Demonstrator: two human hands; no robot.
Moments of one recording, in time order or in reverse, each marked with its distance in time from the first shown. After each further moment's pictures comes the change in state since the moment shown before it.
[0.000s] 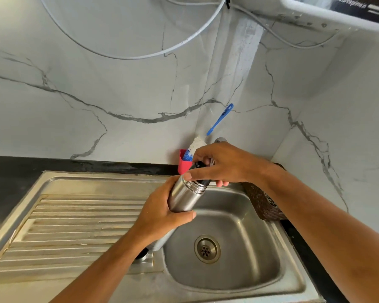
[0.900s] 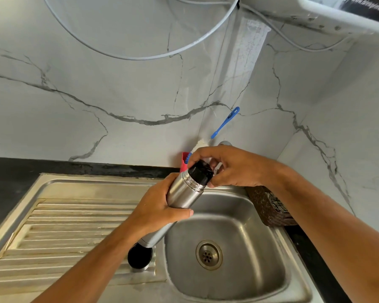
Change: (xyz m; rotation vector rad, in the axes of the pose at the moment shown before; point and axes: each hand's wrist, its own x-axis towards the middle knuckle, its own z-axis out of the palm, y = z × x) left_hand 0.030 -0.014 -0.027 0.070 -0.107 -0.010; right_hand 0.016 0.011 -0.008 0.163 -0.138 -0.107
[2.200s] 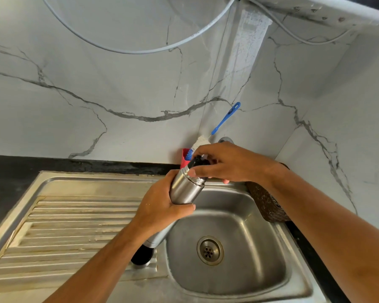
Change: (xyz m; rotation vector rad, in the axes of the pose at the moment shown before) left_hand -0.002 -0.001 0.012 0.022 0.083 -0.002; right_hand 0.009 -0.005 0.010 -0.174 0.120 0.081
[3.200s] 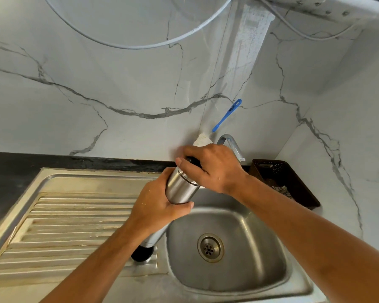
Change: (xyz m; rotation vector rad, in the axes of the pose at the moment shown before) left_hand -0.008 -0.004 -0.006 0.038 0.056 0.004; right_hand 0.017 -0.001 0.052 -0.364 0.476 -0.256
